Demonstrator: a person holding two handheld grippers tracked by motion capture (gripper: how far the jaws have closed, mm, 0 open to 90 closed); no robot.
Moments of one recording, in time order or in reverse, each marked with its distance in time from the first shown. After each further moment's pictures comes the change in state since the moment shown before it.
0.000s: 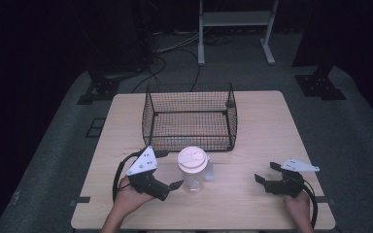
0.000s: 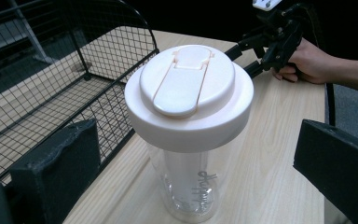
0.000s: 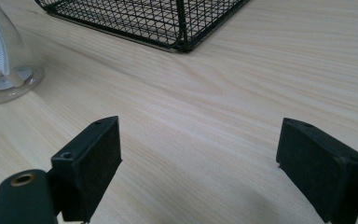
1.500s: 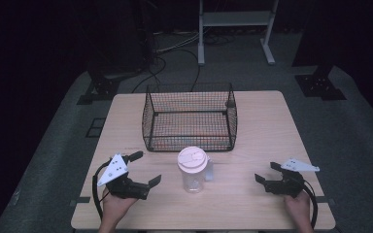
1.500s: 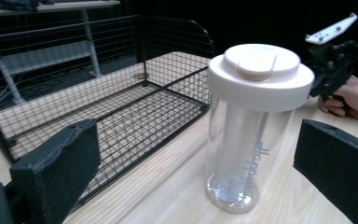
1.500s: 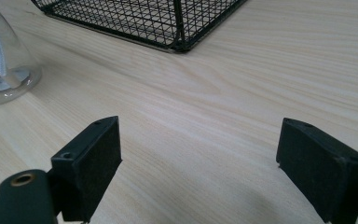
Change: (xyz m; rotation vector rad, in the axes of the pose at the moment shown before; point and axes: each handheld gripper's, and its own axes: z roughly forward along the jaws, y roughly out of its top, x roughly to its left) left arm 0.011 -0.048 -0.041 -0.177 0.182 -0.110; right arm 0.000 0.000 0.000 -0.001 -0.008 0.004
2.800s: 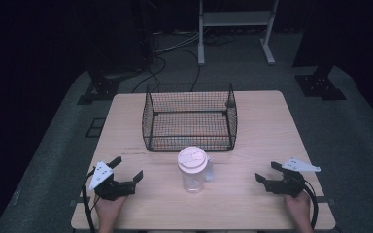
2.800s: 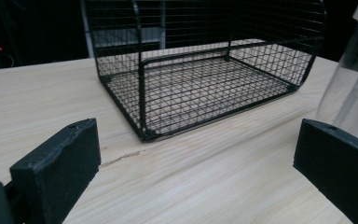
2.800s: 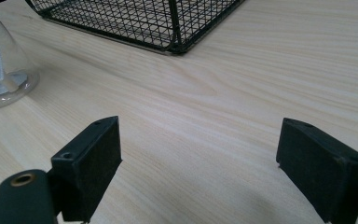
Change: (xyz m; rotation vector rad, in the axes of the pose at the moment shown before) left arm 0.036 -0.072 -0.016 -0.018 0.292 -0.139; right arm -0.001 0.000 -0.001 -0.007 -0.007 0.012
